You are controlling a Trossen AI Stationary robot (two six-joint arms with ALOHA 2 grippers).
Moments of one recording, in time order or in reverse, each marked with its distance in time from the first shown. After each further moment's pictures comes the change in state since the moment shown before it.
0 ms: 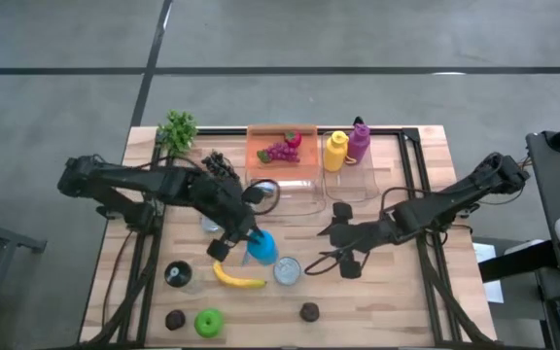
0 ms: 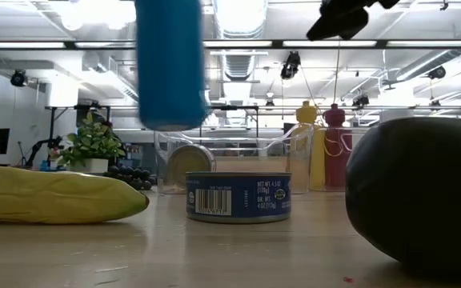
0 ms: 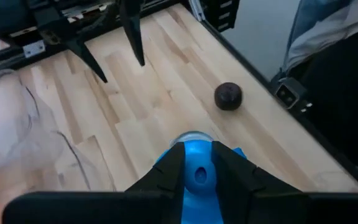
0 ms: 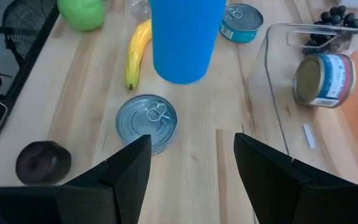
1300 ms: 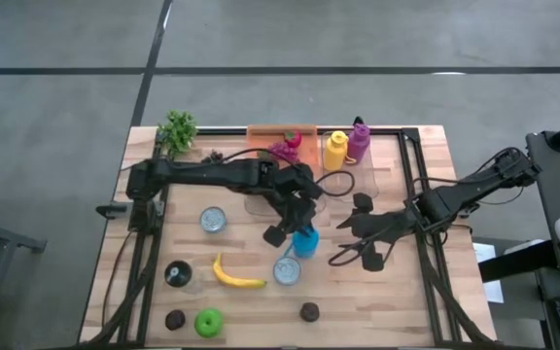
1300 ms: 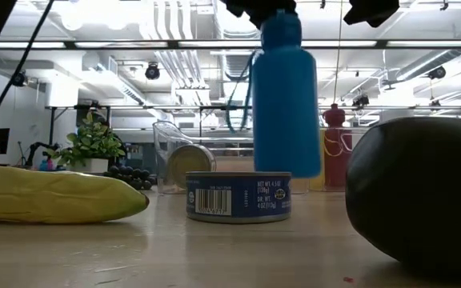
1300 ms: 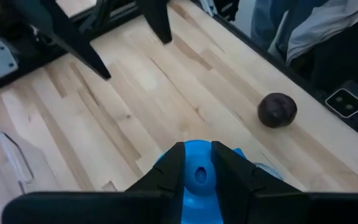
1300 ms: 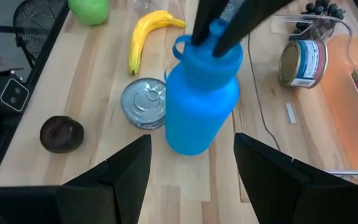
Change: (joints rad) left arm 0.164 0.532 0.431 -0.032 0.228 0.225; right arm 0.024 -0.188 -0.007 -0.198 -0.002 0.037
